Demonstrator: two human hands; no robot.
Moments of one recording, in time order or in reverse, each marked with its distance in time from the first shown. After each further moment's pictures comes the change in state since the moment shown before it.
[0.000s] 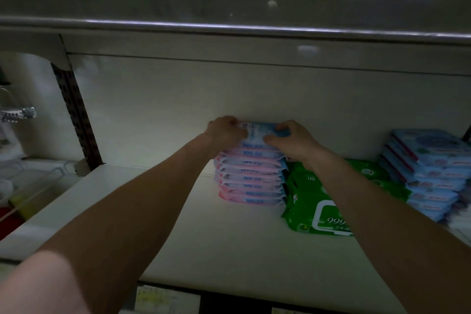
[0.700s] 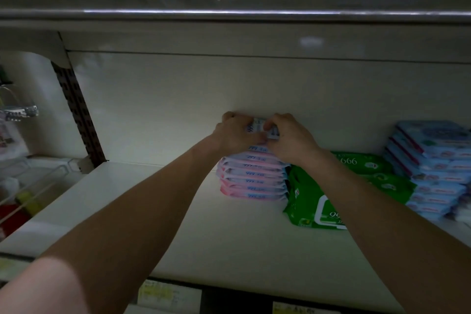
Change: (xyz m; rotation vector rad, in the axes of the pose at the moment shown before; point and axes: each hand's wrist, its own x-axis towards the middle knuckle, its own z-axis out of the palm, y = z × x) left_hand 0.006 -0.003 0.018 0.250 -0.071 0.184; right_hand -0.011 -0.003 0.007 -0.540 0.038 -0.338
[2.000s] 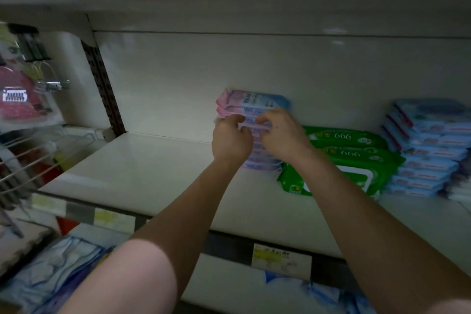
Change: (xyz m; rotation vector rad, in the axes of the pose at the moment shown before) left_hand -0.075 0.015 0.065 -0.209 0.557 -0.214; right_hand -0.069 -0.023 -0.005 0.093 0.023 -0.012
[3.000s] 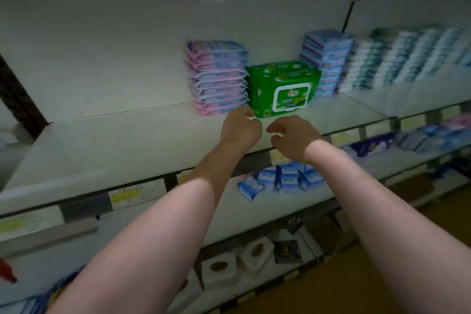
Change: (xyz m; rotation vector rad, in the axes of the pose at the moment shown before) left_hand -0.078 -0.056 -0.062 -0.262 -0.746 0.077; right_hand -0.157 -0.084 0.042 -0.221 -0.037 0.657
